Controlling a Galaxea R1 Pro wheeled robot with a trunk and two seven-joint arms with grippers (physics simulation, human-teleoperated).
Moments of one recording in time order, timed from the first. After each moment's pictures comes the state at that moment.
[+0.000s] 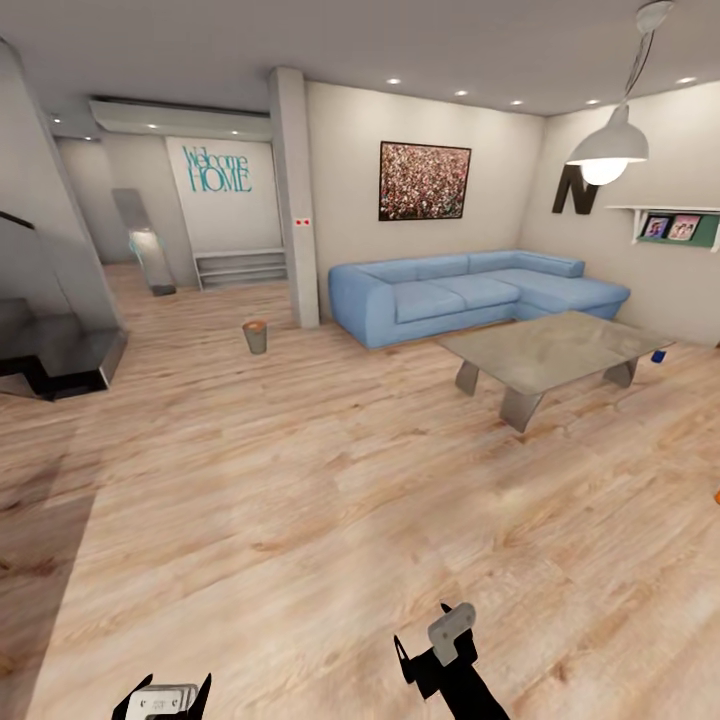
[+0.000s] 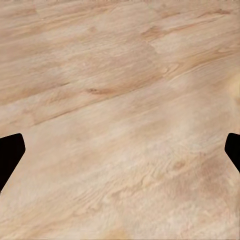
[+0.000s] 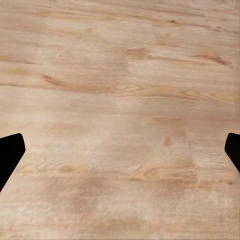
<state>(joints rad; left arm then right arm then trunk) 0.11 0.04 0.20 -1.08 -0.01 -0.19 -0.19 -0.05 -0.04 0.37 -1.17 0.14 0.02 -0.01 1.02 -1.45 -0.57</state>
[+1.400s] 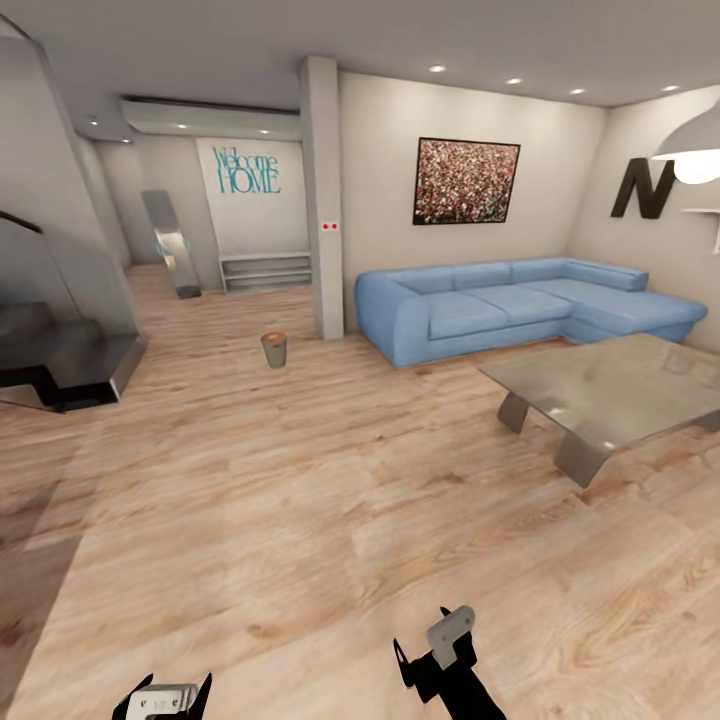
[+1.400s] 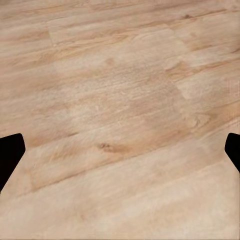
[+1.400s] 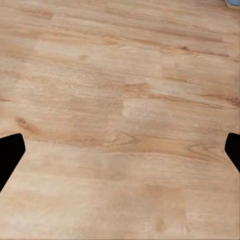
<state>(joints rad) 0.11 0.04 0.20 -1.08 -0.01 -0.19 -0.19 -0.05 -0.04 0.37 -1.16 0.14 0.02 -0.02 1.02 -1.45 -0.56</state>
